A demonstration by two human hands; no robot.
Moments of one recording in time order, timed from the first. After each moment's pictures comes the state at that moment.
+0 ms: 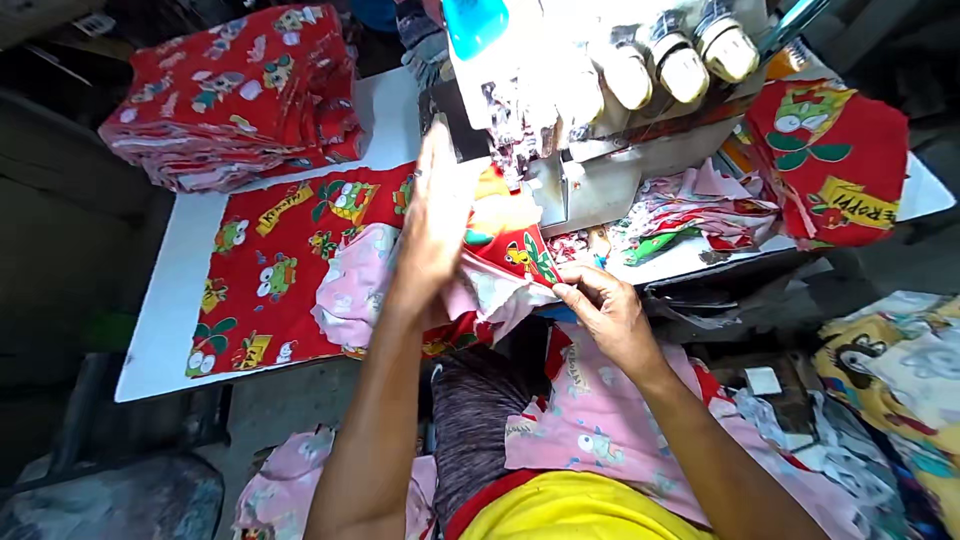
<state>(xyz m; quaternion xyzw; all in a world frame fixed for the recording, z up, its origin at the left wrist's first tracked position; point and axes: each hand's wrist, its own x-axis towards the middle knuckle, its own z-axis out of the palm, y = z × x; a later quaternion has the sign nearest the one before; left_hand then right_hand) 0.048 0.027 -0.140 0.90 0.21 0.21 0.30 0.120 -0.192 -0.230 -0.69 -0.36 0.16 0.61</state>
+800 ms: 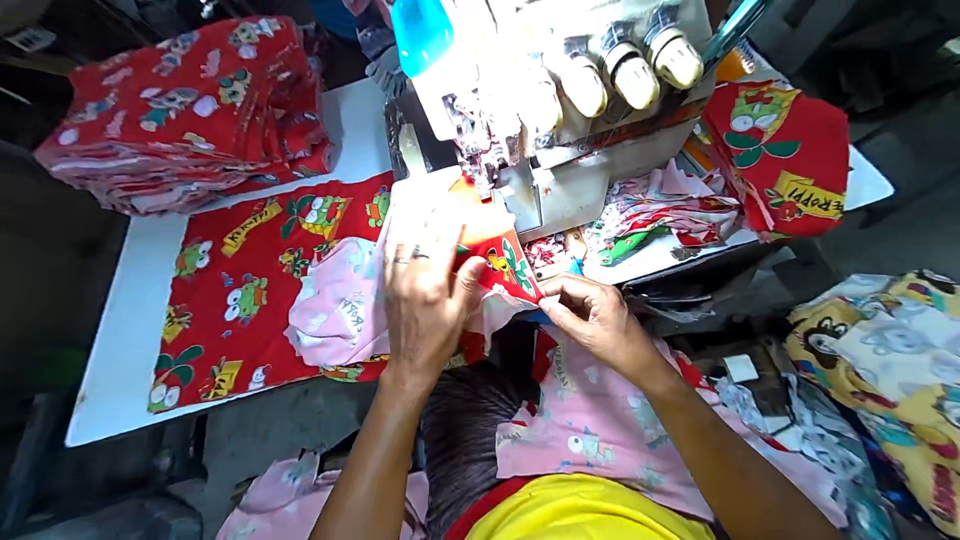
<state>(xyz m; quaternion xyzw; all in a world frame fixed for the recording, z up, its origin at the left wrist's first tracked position) 0.005 -0.012 -0.175 0.94 0.15 0.29 0.11 0.128 -0.204 -0.224 -0.68 -0.40 0.19 0.58</state>
